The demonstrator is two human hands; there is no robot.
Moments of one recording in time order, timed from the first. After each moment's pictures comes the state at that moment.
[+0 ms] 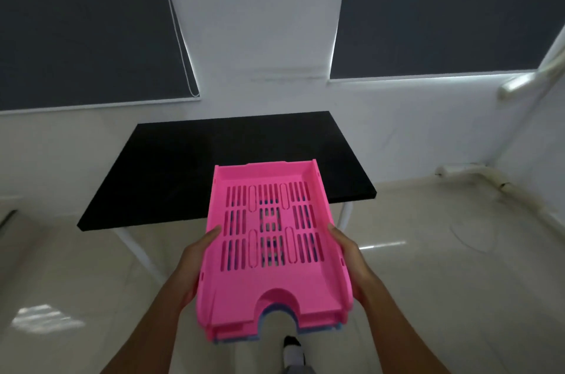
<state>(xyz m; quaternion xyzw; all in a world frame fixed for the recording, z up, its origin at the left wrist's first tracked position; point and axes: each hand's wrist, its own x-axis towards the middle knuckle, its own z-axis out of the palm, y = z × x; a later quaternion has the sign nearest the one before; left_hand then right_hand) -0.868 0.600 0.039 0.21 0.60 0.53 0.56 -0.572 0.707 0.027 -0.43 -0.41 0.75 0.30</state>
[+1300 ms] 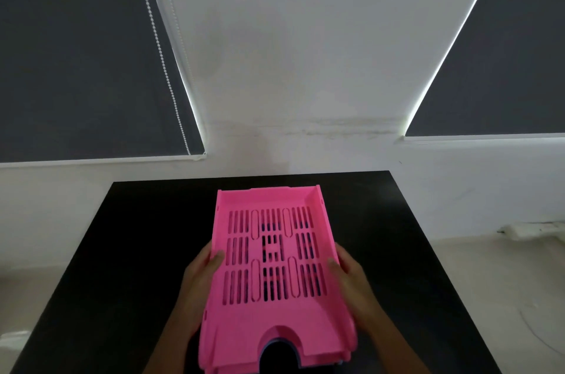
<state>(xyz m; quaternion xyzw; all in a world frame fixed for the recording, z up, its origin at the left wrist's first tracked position) -1.116 0.991 0.016 0.21 0.62 0.57 0.49 -0.844 1.104 0.016 -0.49 -0.52 0.64 0.27</state>
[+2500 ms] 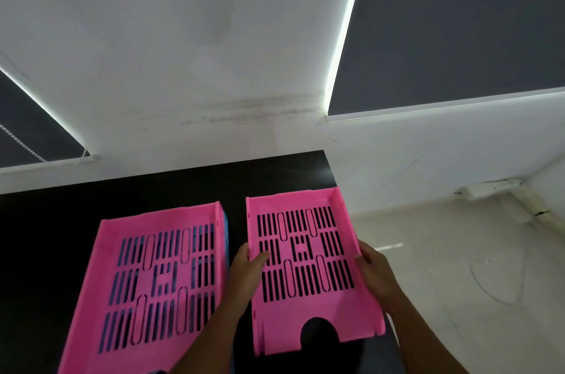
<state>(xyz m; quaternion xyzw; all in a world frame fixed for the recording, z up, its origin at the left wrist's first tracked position) -0.858 1.174 -0.038 0.21 0.75 0.37 0.50 -0.591 1.244 -0.037 -0.61 -0.58 0.50 0.22</state>
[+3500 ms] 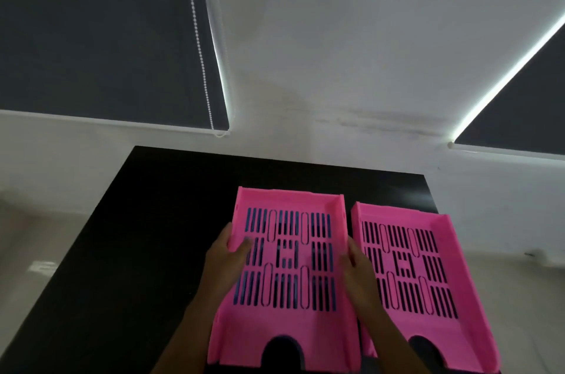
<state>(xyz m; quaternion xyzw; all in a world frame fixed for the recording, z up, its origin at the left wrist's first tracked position) -1.104 1.026 0.012 0.22 0.77 0.46 0.39 -0.870 1.137 -0.009 -0.56 -0.62 0.50 0.23</state>
